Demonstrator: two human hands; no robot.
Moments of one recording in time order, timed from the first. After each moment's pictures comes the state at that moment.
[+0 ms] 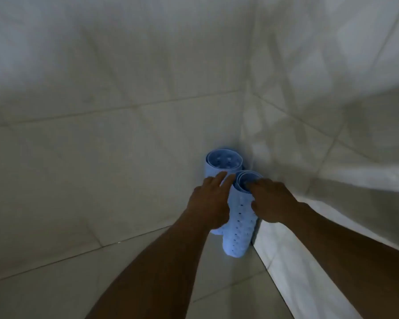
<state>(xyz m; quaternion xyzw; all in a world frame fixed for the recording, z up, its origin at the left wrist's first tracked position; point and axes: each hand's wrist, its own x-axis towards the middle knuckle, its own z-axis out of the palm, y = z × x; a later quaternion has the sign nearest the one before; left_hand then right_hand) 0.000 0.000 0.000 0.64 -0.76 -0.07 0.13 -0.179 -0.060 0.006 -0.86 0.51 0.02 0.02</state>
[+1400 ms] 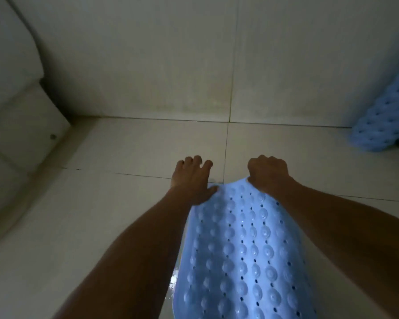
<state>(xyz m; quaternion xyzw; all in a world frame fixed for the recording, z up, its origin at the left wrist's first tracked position) 0.264 0.375 -0.250 0.84 -0.53 -0.05 -0.05 0.120 0.225 -0.236 -0.93 0.35 0.13 0.01</state>
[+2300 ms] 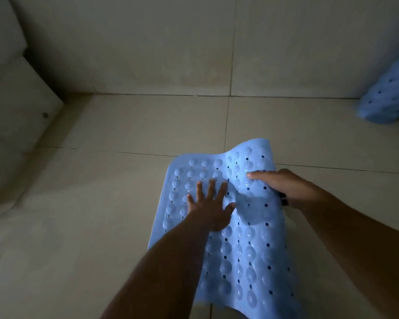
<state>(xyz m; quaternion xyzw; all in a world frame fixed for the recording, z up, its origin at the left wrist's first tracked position) 0.178 0.415 -0.351 0.84 -0.44 -0.30 -0.05 0.054 0.254 -0.281 -0.58 0.54 0.03 0.61</state>
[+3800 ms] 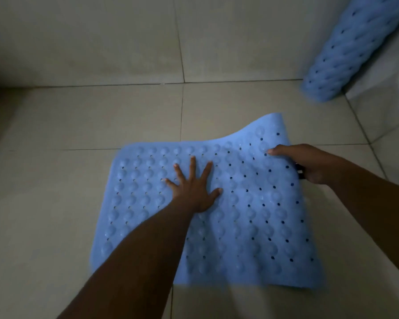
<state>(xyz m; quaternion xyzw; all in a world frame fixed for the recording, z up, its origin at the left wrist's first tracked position) 0.131 0.363 -0.365 0.85 -0.46 -0.26 -0.05 -0.071 0.176 -0.260 -0.57 0.56 -0.01 0.60</state>
